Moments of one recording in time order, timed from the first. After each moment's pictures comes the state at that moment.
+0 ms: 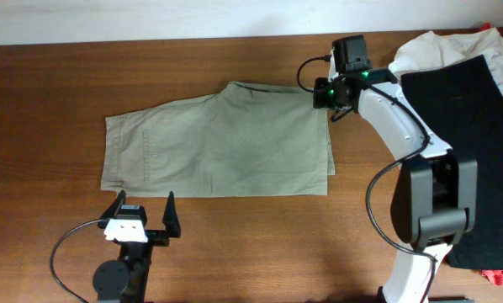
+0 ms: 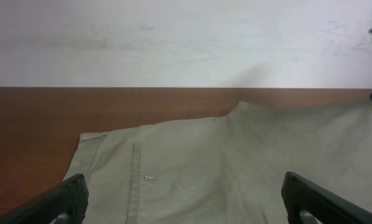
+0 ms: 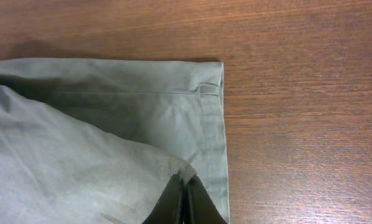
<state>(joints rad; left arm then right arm) -0.01 0.01 0.01 -0.07 0.07 -0.05 0.15 2.03 1.64 -0.66 -0.06 0.24</state>
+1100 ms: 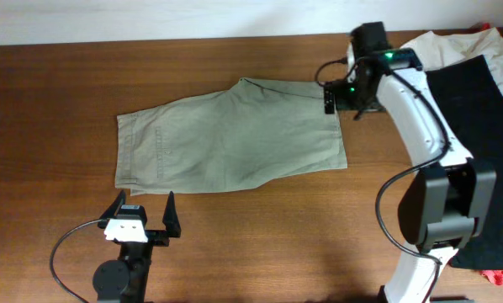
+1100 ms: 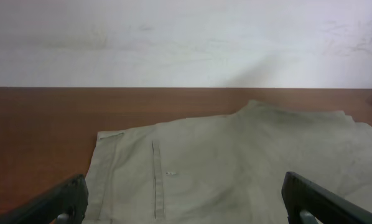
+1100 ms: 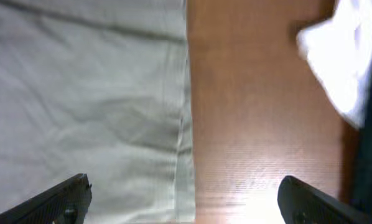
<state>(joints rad) -0.01 0.01 0.01 -0.07 0.07 -0.05 0.09 2.02 1.80 -1.07 0.00 0.10</state>
